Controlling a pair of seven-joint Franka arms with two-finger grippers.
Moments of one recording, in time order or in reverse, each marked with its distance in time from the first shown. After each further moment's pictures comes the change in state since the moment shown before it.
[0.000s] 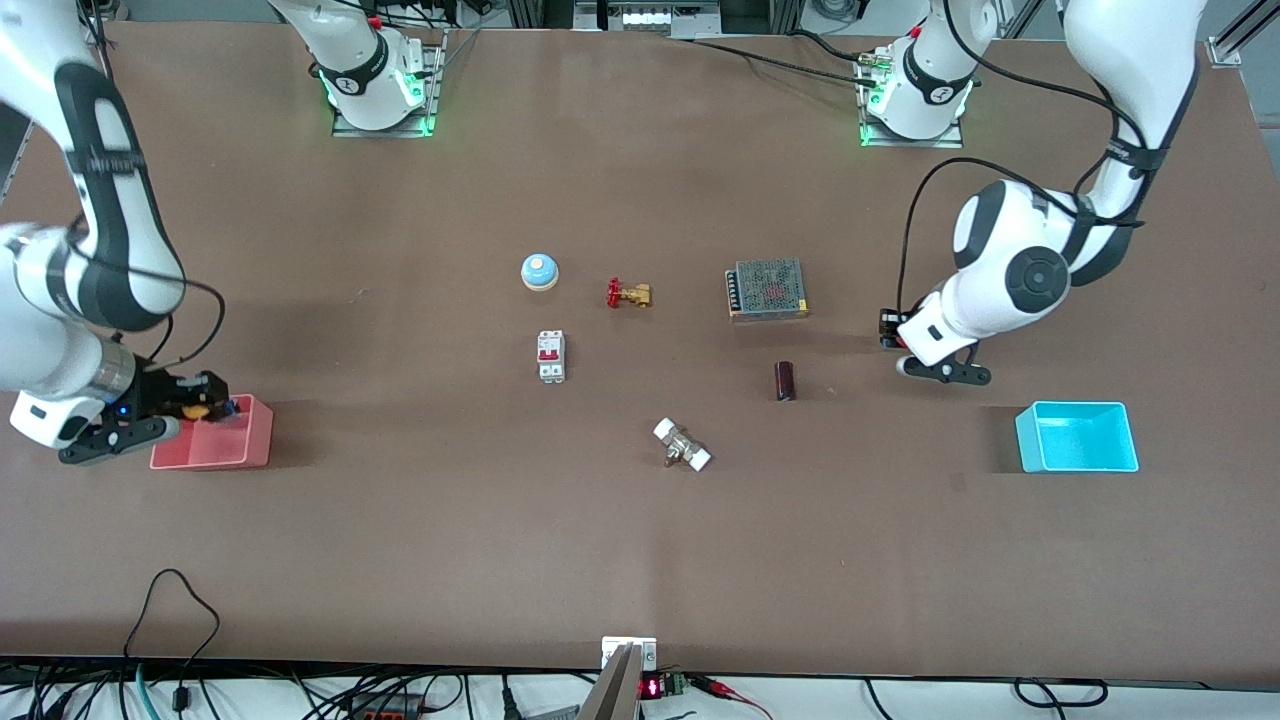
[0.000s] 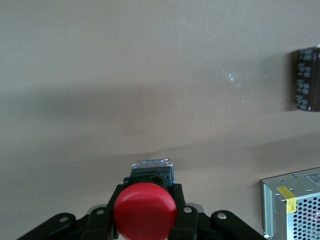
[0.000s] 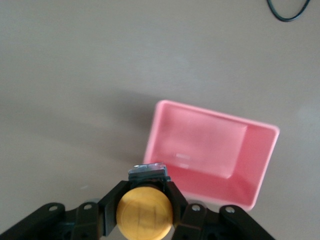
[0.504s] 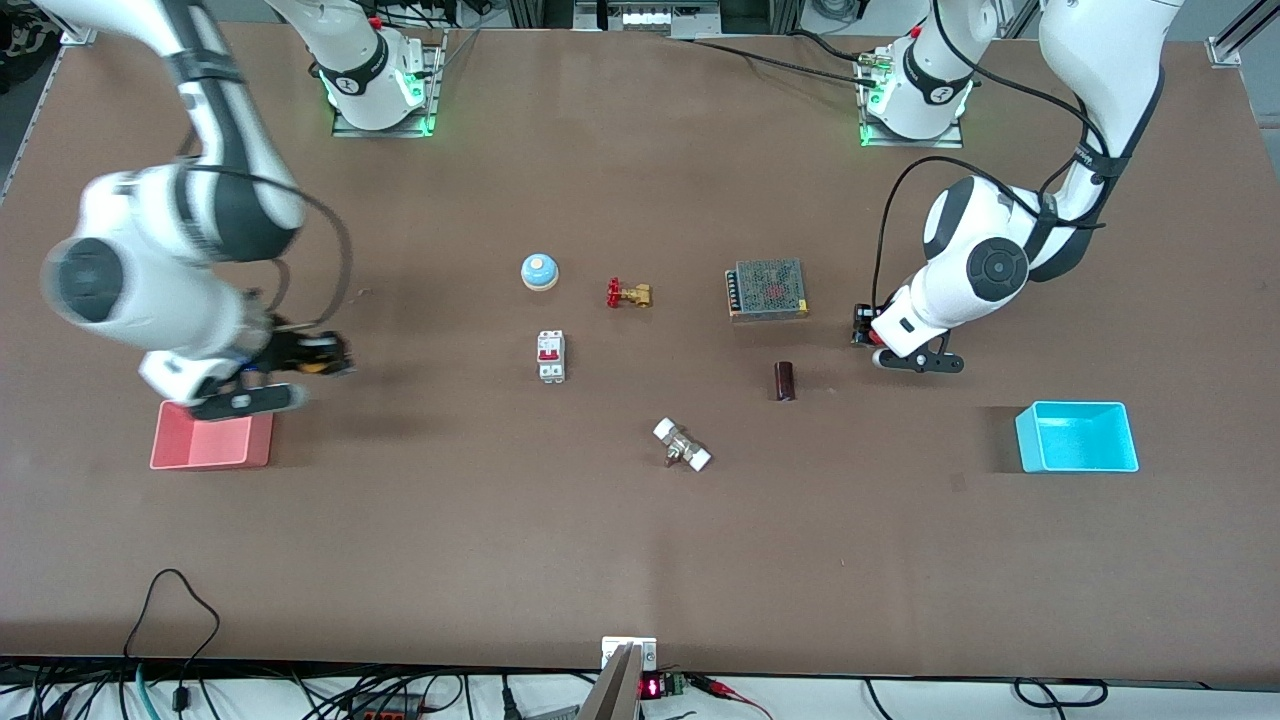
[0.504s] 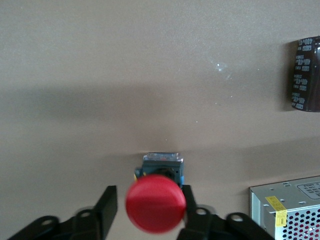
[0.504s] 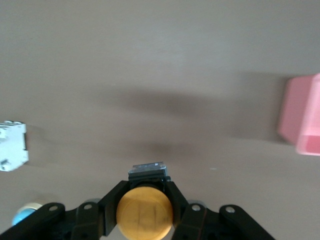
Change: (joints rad) left arm -0.037 0.016 -0.003 -0.040 0.000 0.069 -0.094; right arm 0.169 -0.090 0.145 -0.117 -0.006 -0.026 0.480
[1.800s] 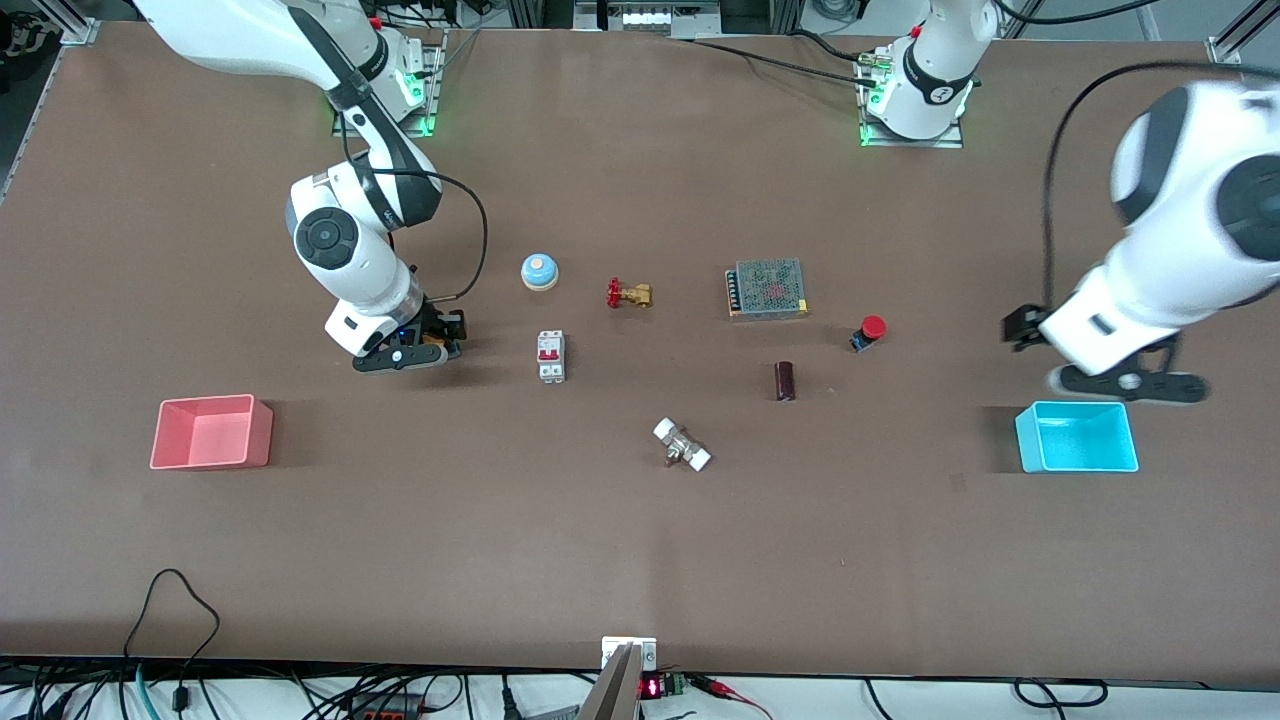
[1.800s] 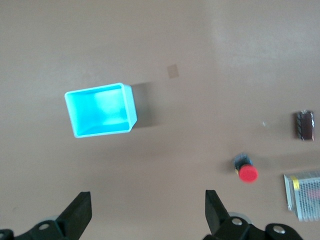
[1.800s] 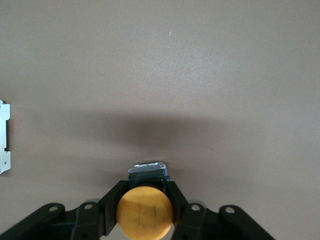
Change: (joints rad) left arm 0.071 -0.092 0.011 0.741 0.198 -0.782 0.179; right arm 0.079 0.035 0.056 -0.363 -0.122 0.487 0.215
